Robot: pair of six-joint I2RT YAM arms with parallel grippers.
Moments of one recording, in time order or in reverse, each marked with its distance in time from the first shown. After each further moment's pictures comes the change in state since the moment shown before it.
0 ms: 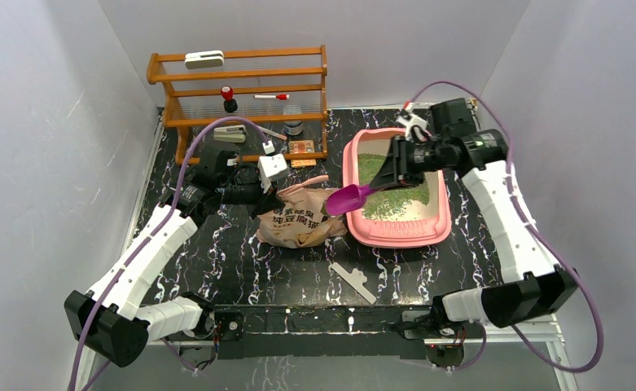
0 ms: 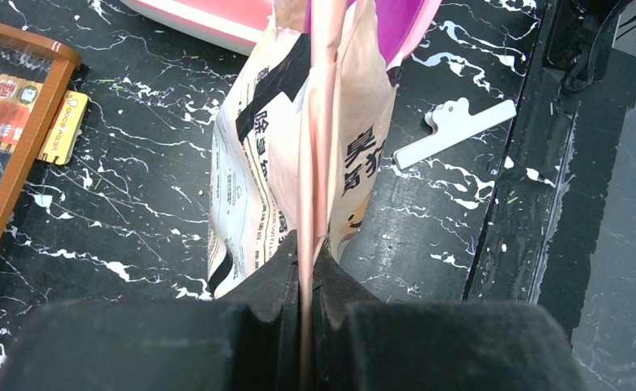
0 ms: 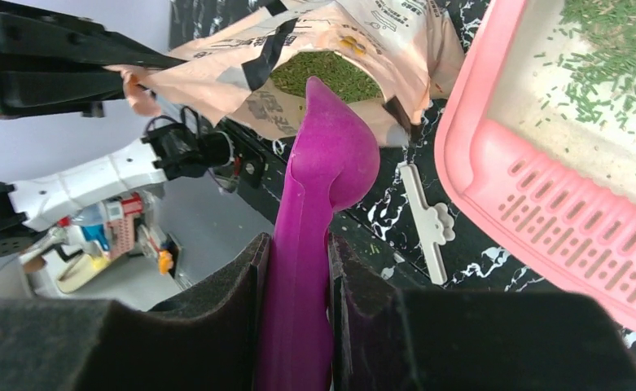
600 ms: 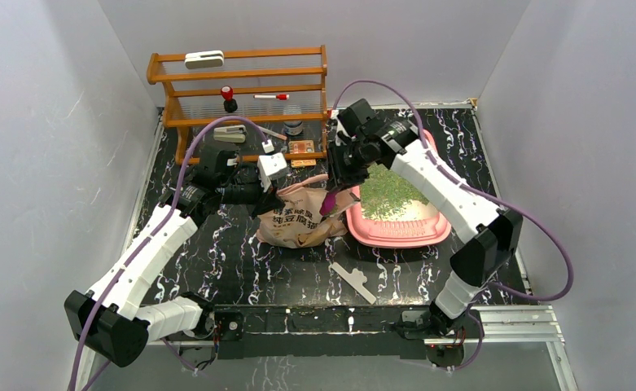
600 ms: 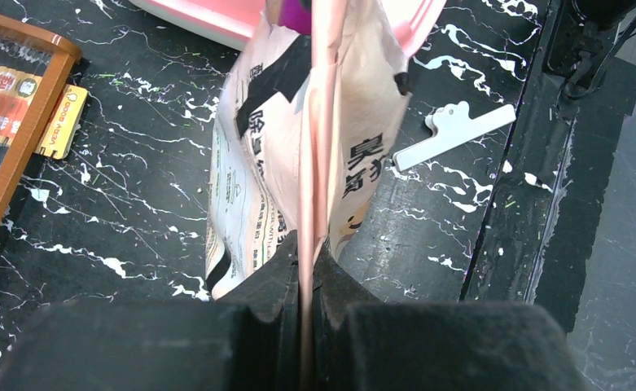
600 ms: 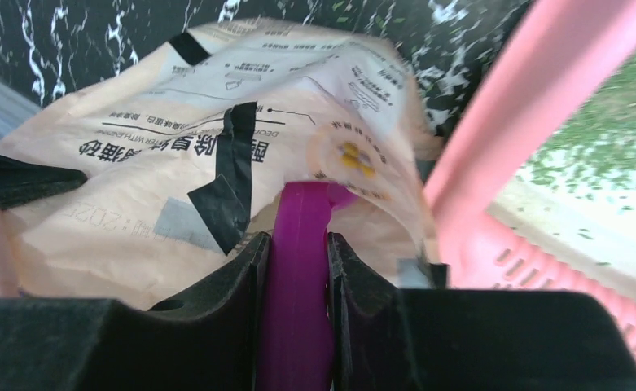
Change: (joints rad) left arm 0.000 0.000 0.000 0.001 -0.007 -0.024; right arm 0.448 0.363 0.192 0.076 0.486 0.098
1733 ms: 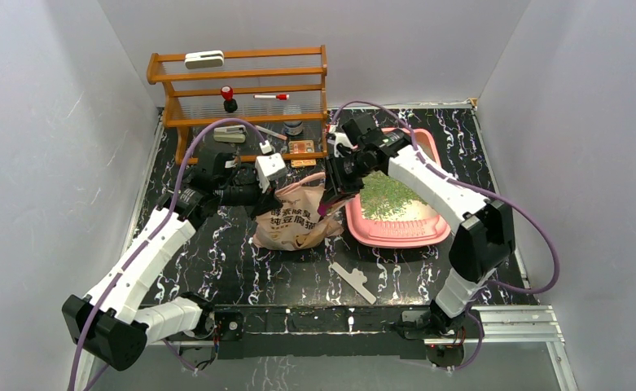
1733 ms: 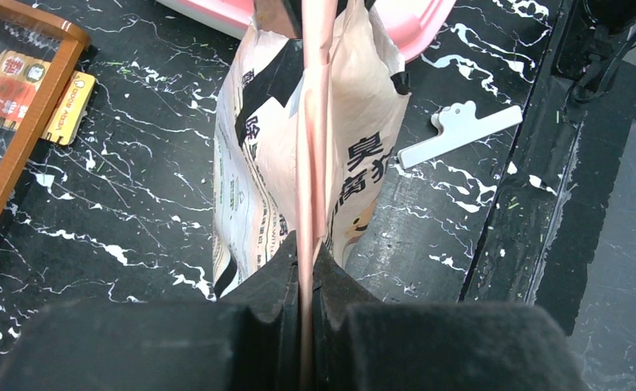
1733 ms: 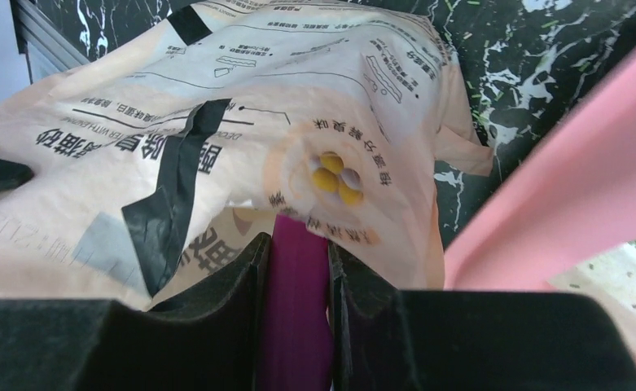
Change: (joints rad) left arm 0.001 -0.021 -0.013 0.000 -0.029 -0.023; right arm -0.069 0.001 -0.204 0.182 -0.234 -0.060
